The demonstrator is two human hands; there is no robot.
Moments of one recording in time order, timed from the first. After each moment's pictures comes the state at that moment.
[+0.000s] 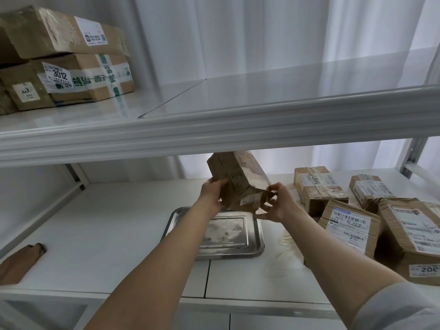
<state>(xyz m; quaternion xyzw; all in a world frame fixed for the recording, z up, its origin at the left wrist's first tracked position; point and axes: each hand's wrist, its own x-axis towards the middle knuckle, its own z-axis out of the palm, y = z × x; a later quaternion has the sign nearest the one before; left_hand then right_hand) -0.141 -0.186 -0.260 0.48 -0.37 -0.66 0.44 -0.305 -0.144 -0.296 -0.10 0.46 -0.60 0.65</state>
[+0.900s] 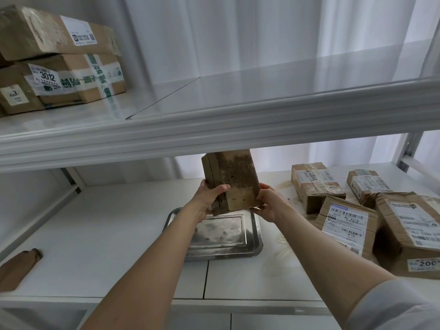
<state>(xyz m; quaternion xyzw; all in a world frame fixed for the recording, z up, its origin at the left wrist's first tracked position) -0.123 -0.192 -0.273 0.51 -0.53 -0.58 0.35 -0.293 -0.147 -0.301 -0.16 0.51 -0.59 0.60</state>
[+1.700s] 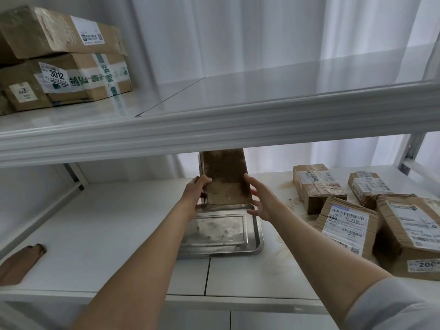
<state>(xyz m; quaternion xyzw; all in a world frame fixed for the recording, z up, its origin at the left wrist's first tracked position) -0.098 -0.195 -0.264 0.55 -0.49 -0.55 0.40 -0.277 -0.151 -0.294 -0.30 0.52 -0.52 0.61</state>
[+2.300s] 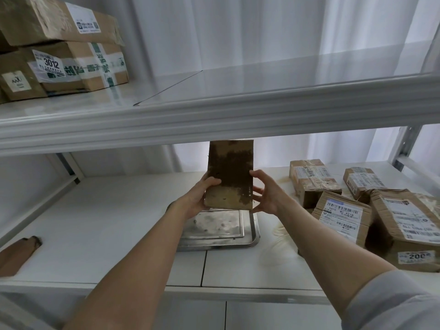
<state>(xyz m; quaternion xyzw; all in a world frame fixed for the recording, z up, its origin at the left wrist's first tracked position) -0.098 -0.192 -0.282 0.43 -0.54 -0.66 0.29 -0.300 -0.141 -0.294 -0.26 0.48 -0.52 0.66</state>
